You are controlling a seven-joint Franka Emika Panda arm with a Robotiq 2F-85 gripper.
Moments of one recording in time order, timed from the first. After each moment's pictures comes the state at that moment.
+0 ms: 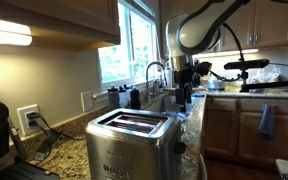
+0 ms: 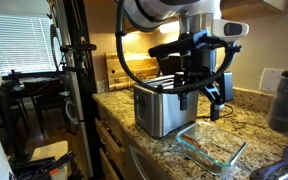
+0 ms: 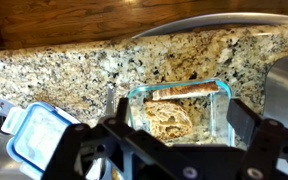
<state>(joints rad) -0.13 -0.12 -0.13 -2.31 -0.20 2.20 -0.13</state>
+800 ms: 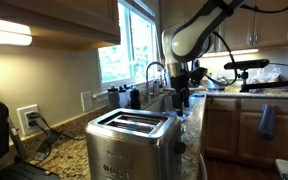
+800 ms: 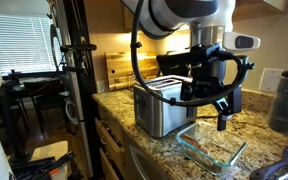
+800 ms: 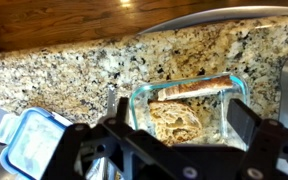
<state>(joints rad) -0.14 -0.02 -0.14 -2.24 -0.18 2.20 -0.13</state>
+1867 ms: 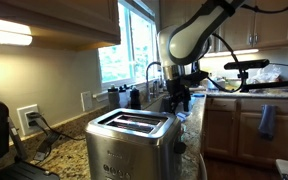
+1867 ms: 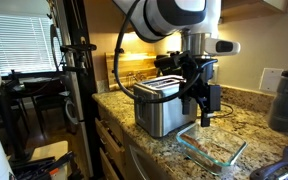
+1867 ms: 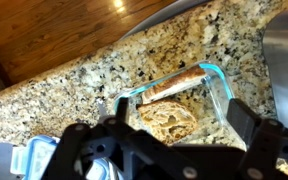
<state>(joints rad) -0.12 -0.02 -0.09 -2.27 -0.17 2.22 0.19</state>
